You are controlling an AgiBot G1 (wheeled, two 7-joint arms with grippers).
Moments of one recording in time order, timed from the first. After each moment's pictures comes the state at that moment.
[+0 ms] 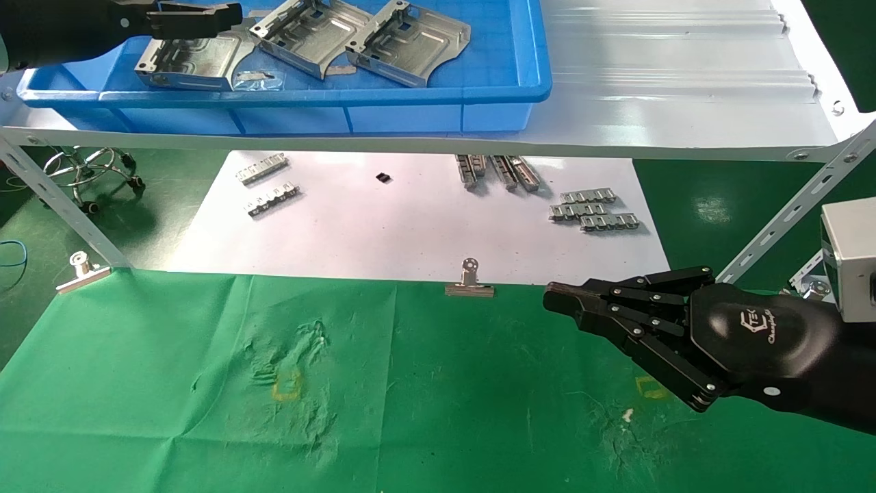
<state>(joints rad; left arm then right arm) -1.95 1.01 0.54 -0.32 1.38 0.91 -0.28 1.03 -0.52 -0.40 1.17 -0.58 -1.35 0.09</state>
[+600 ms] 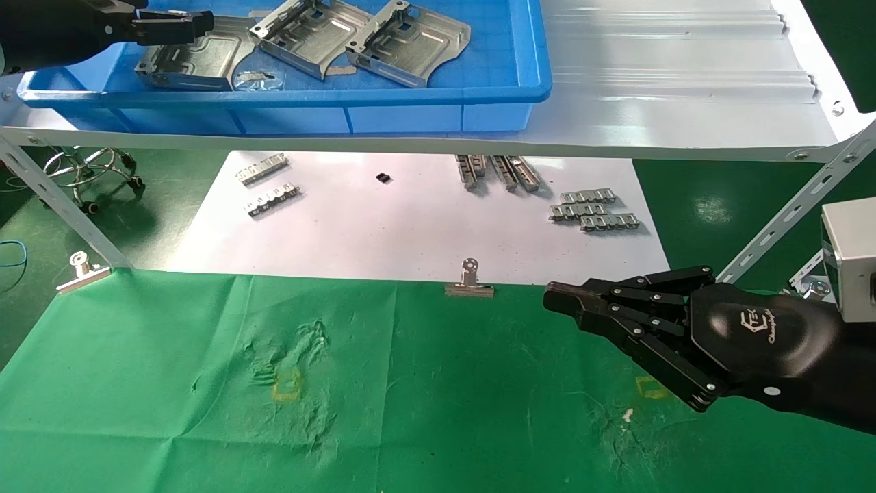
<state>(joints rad) -2.00 1.05 0.56 -0.17 1.42 0.81 -0.22 1.03 -0.52 -0.40 1.17 -0.58 -1.35 0.09</state>
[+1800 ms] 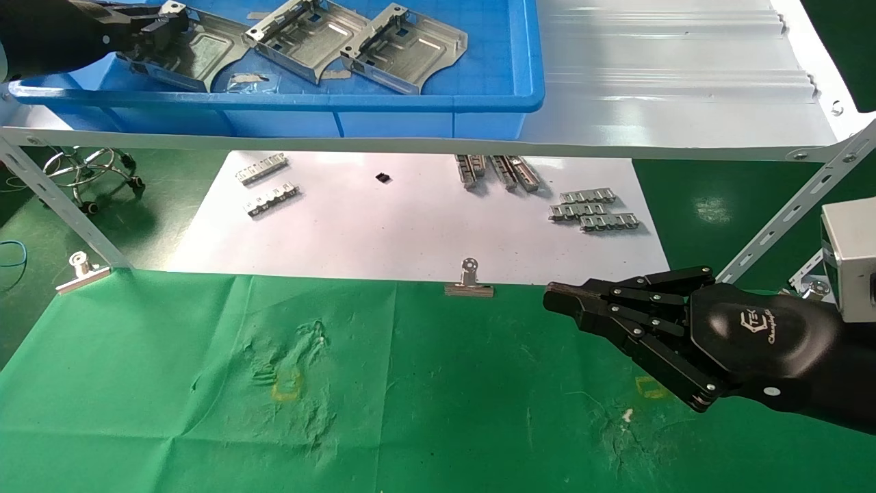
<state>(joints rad) -2.04 1.07 0.54 -0.09 1.41 0.77 -0.13 1.03 -0.52 -0.40 1.17 -0.58 -1.35 0.09</state>
